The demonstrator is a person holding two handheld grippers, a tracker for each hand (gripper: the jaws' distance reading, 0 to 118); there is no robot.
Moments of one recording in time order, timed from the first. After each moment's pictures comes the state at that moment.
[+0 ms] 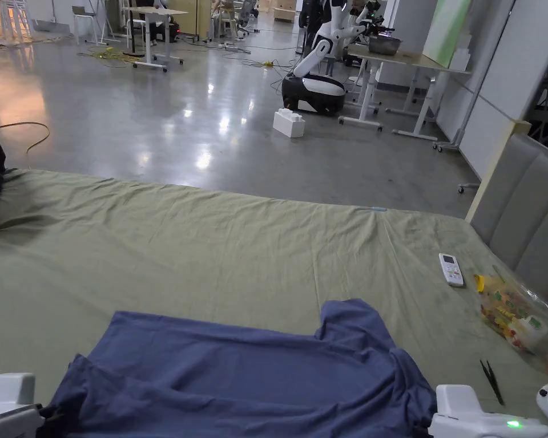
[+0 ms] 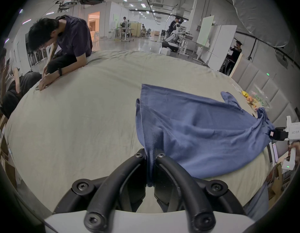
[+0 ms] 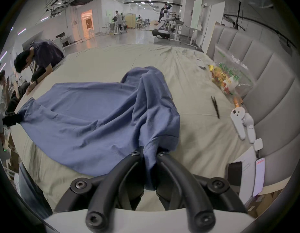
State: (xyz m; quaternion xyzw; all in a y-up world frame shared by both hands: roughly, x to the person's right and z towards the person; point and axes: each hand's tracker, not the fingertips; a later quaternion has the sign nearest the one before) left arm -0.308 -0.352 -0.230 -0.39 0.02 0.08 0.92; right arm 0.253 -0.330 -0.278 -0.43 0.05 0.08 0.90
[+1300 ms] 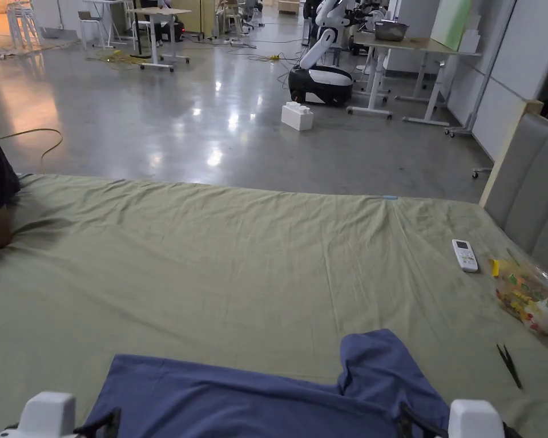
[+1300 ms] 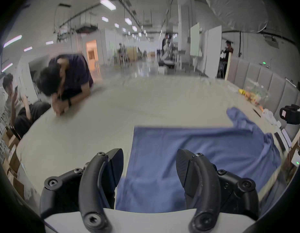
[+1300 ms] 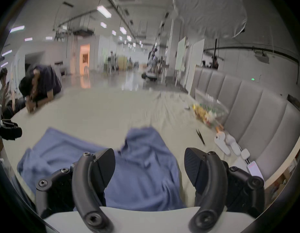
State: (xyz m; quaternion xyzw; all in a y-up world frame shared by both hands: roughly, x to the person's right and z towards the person) left arm -0.241 -0.327 -0.187 -0.27 0.05 -0.02 0.96; right arm 0.189 -0.314 -0.194 -0.20 -0.01 0.07 0.98
